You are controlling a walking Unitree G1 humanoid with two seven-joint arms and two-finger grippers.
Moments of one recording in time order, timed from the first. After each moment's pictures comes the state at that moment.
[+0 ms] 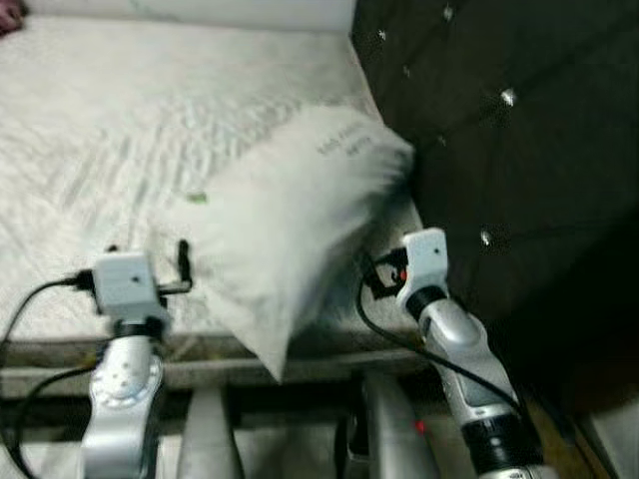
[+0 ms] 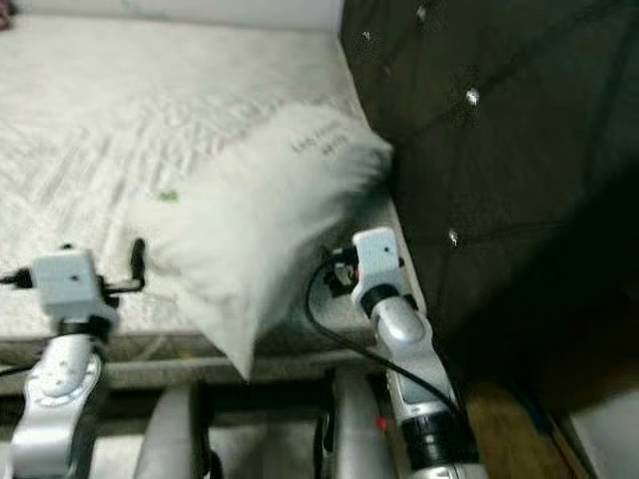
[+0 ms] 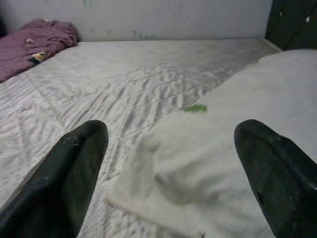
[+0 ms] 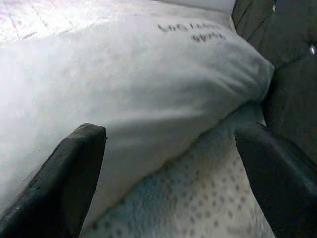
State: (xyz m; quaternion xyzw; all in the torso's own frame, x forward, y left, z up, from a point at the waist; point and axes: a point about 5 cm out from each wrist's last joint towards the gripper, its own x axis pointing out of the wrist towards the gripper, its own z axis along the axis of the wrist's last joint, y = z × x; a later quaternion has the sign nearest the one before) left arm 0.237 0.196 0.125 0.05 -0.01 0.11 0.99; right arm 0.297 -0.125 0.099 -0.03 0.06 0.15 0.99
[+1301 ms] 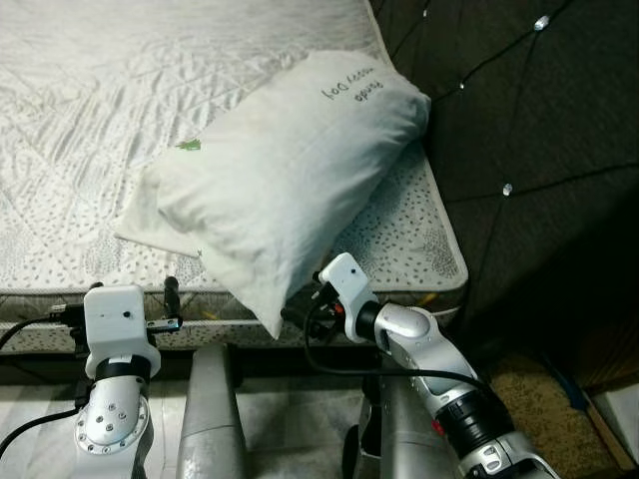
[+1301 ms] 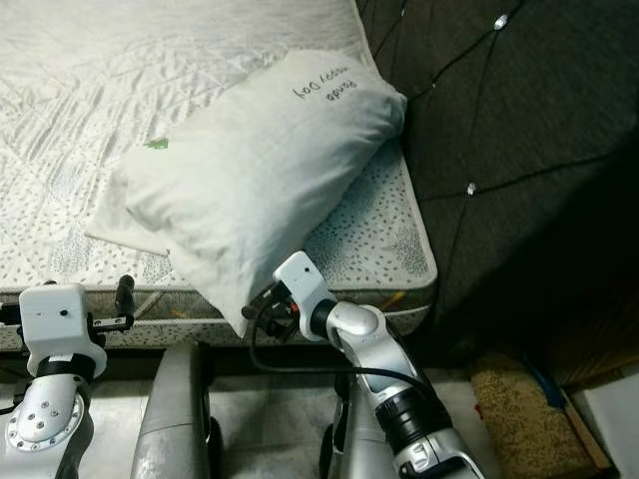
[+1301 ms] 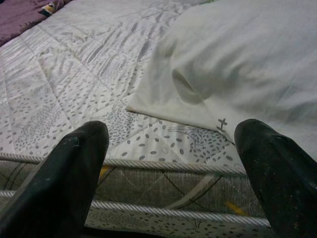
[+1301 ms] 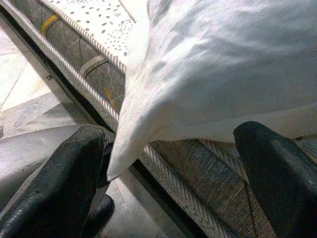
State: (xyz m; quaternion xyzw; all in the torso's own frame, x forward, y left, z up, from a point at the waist) left arm 0.199 0.200 0.116 0.09 0.05 0.13 0.99; right arm 0.286 -0.056 0.074 -0.07 0.16 0.44 0.88
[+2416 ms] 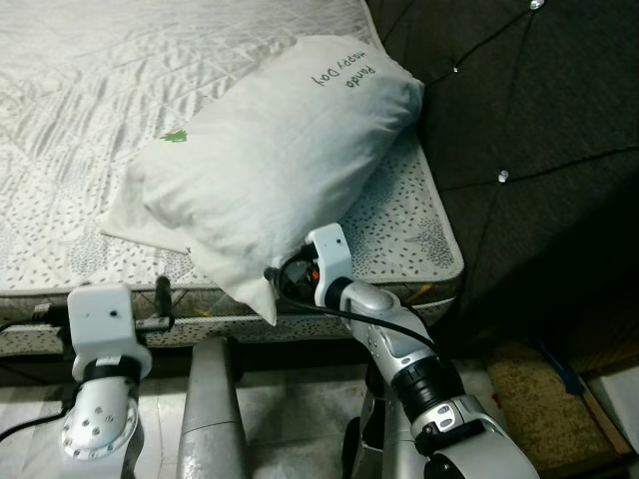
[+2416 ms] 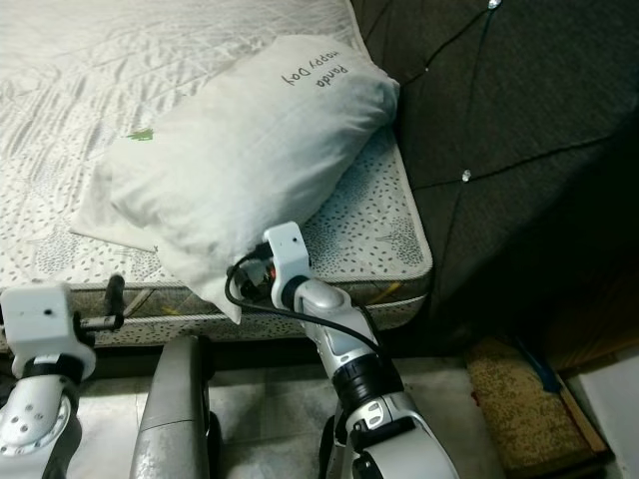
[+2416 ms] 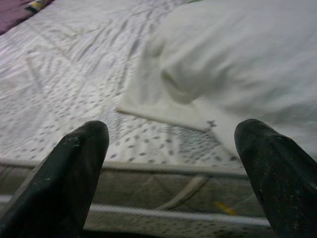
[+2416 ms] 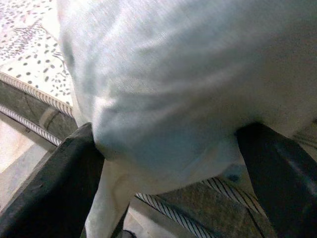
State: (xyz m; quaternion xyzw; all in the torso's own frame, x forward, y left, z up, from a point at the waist) left arm 0.195 0.200 0.129 0.08 0.05 0.12 0.99; right arm 0.315 -0.021 0.084 0.05 0.20 0.33 0.92
